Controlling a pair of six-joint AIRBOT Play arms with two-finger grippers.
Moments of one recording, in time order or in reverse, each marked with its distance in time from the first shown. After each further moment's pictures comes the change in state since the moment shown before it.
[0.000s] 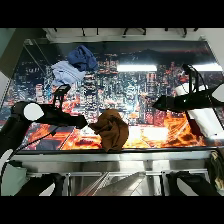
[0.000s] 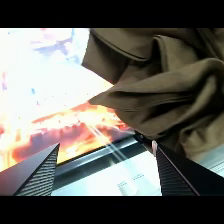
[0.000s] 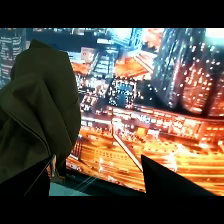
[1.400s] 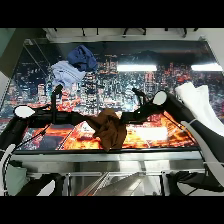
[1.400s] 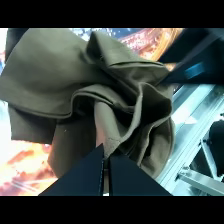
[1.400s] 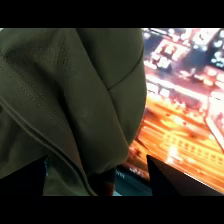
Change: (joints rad) left arm 0.287 -0.075 -0.193 -0.635 0.064 0.685; right arm 0.323 -0.364 -0.062 0.180 -0.167 -0.026
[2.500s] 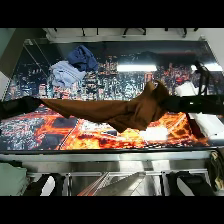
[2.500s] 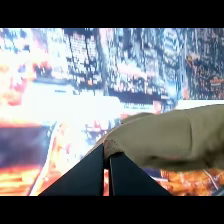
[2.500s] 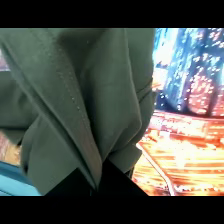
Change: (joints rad) left arm 0.395 0.227 0.323 0.292 -0.092 -0.346; right arm -0.363 0.534 0.010 -0.113 0.105 0.042
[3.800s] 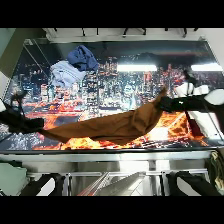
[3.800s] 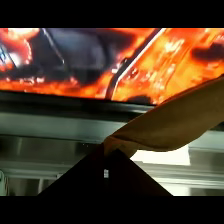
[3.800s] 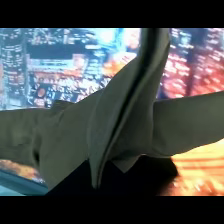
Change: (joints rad) left arm -0.192 -0.173 -0.078 0.655 -0.338 -0.283; right arm -0.035 -0.249 -0.092 0.109 -0.136 -0.145
